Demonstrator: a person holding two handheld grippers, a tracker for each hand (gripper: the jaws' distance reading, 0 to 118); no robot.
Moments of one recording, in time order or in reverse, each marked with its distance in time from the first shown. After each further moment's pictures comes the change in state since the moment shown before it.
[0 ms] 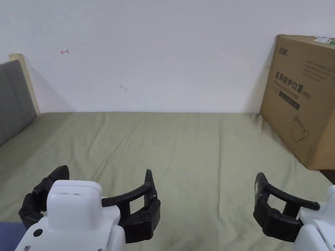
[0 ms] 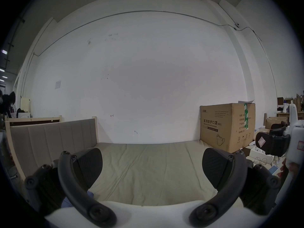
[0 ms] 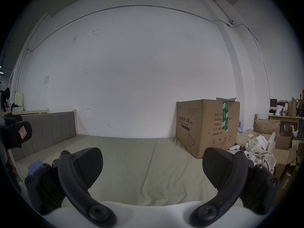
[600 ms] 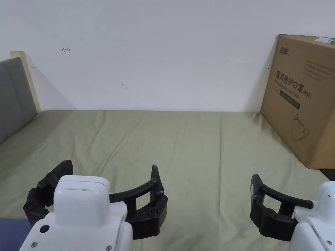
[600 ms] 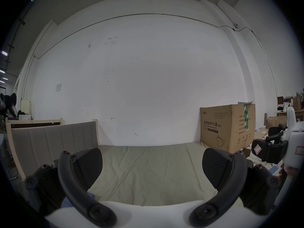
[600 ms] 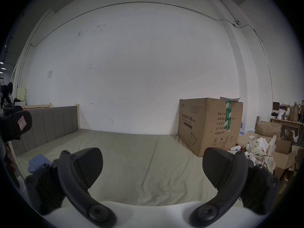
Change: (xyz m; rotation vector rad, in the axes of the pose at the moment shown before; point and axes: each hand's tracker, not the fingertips) left arm 0.003 -0.002 0.009 0.018 0.005 -0.006; right arm -0.007 -0.004 -0.001 -0.040 0.026 0.032
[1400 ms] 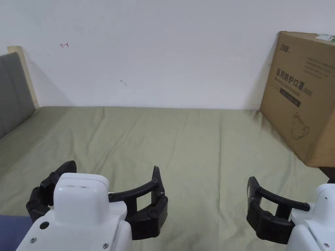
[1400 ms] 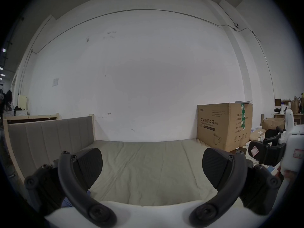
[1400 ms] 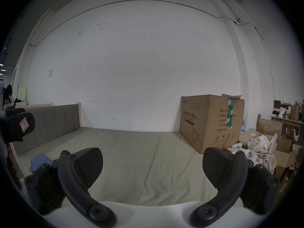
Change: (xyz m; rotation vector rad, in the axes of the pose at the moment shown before) left arm -0.009 -0.006 -0.004 -0.045 -0.048 0.042; right arm -0.007 -0.005 0.000 -0.027 0.011 -0.006
